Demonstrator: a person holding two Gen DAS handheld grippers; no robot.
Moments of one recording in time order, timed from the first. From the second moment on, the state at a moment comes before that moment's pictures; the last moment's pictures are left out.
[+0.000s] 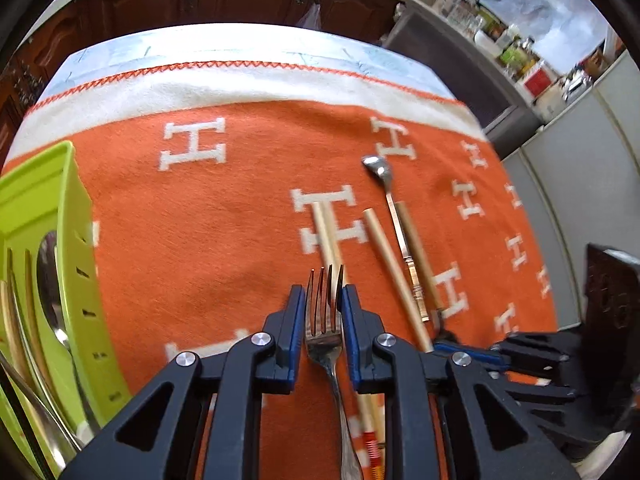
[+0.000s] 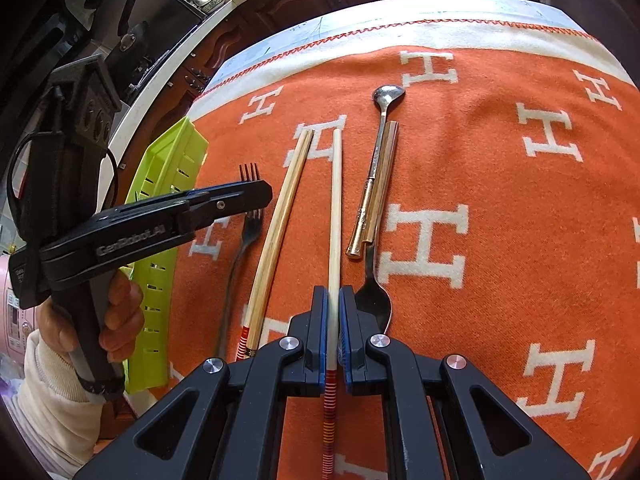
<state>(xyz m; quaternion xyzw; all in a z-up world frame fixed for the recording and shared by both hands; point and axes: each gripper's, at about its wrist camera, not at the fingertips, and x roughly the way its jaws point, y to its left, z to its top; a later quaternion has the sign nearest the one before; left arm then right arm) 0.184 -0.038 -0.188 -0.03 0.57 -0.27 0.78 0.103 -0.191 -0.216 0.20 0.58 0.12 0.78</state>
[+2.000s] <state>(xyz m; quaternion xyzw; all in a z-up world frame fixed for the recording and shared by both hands) 0.038 0.108 0.007 0.03 0.41 -0.13 0.90 0.090 -0.023 -0.076 0.12 0.52 0.28 0.80</state>
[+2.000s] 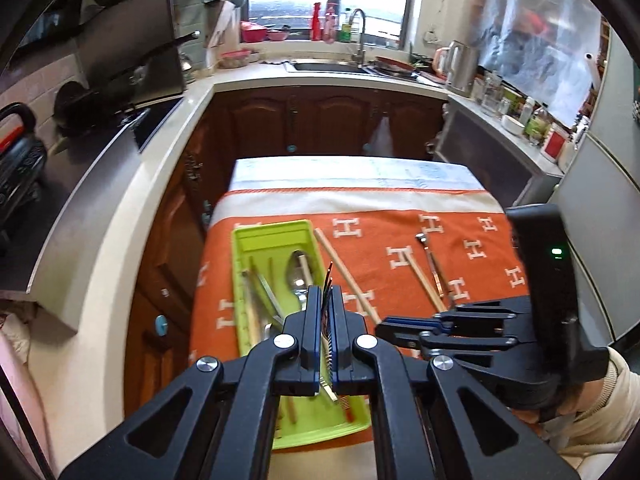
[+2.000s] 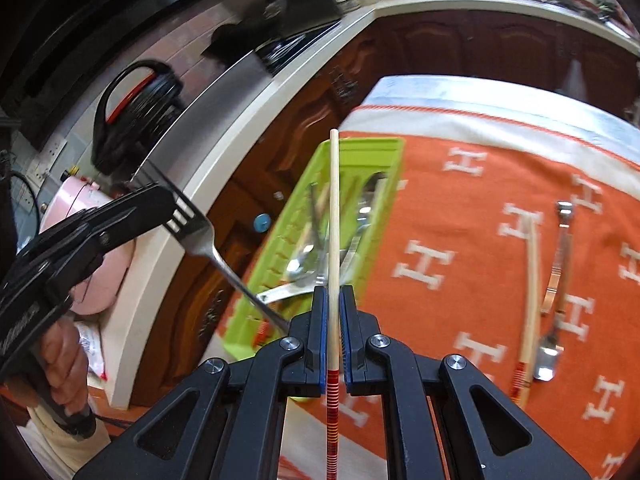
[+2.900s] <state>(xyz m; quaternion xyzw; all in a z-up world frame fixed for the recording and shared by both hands) 0.165 0.146 -0.116 -0.06 0.51 -0.07 0.85 0.190 0.028 -0.170 0.17 0.57 0.22 0.78</state>
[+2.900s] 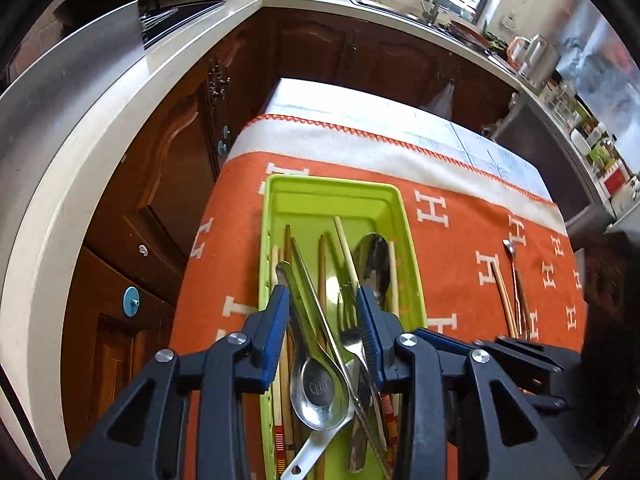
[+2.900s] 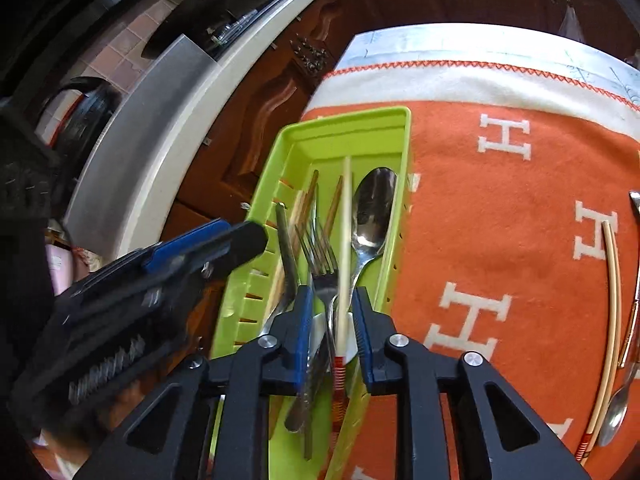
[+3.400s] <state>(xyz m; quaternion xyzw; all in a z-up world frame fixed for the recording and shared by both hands) 0.136 0.113 -0.093 -0.04 0.51 -0.08 0.86 0.136 -0.023 -0.133 0.13 0.55 0.21 0.79</state>
